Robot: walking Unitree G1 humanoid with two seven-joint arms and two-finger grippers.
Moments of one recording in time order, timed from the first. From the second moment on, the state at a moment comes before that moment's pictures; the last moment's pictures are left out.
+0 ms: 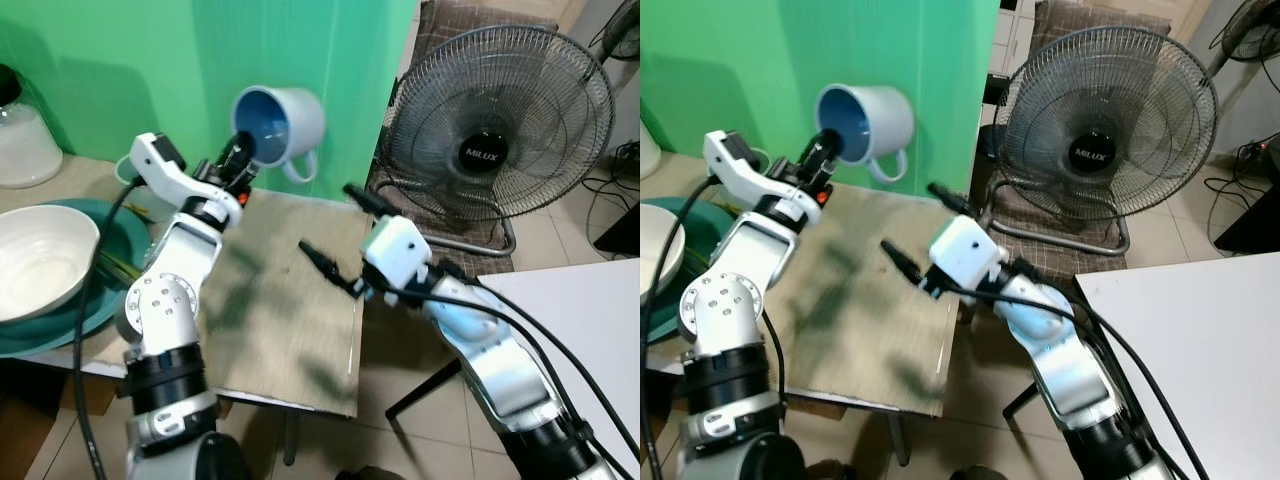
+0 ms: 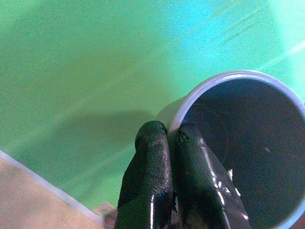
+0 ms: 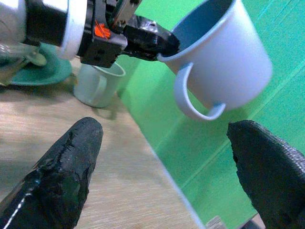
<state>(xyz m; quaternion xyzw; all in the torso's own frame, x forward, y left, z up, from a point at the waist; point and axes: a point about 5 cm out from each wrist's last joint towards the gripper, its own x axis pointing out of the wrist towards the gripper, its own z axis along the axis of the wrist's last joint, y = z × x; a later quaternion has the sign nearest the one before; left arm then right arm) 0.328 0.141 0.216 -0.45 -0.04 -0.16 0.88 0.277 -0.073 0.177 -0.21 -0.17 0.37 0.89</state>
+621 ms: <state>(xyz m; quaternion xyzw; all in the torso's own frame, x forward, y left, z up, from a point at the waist) 0.318 0.106 0.220 -0.48 0.04 -0.23 0.85 0.295 -0.074 0.180 -0.24 -0.21 0.26 0.91</state>
